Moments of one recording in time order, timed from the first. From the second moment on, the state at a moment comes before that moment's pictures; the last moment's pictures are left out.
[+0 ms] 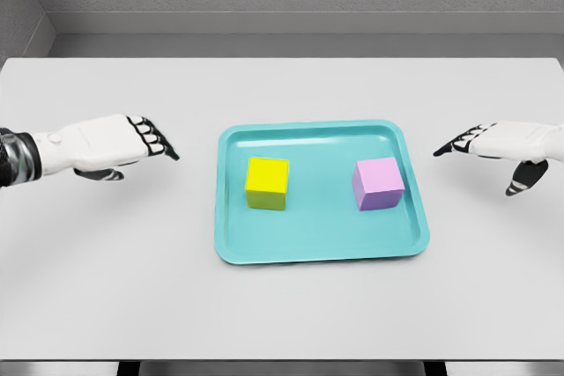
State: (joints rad) left arm -0.42 0.79 -0.38 -1.62 -0.64 -0.61 -0.61; right arm -0.76 -1.11 0.92 -1.54 0.19 -0.34 0.61
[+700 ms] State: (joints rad) left arm -0.46 0.61 -0.40 -1.55 -0.65 -0.61 -0.61; right arm -0.70 -1.15 0.91 -1.55 0.07 -0.39 0.52
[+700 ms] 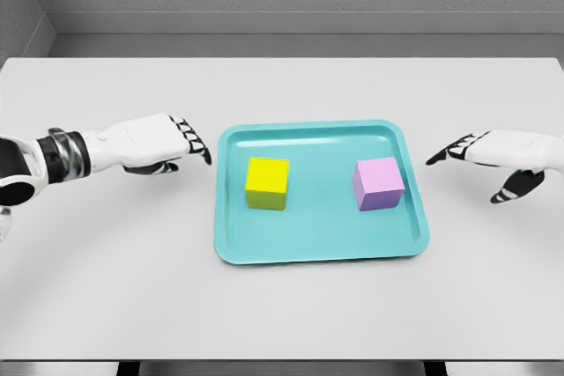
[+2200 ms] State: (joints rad) left arm -0.46 0.56 -0.44 -1.53 -0.60 -0.61 -0.61; right arm -0.64 -1.12 0.90 -1.66 -0.05 -0.27 0.48
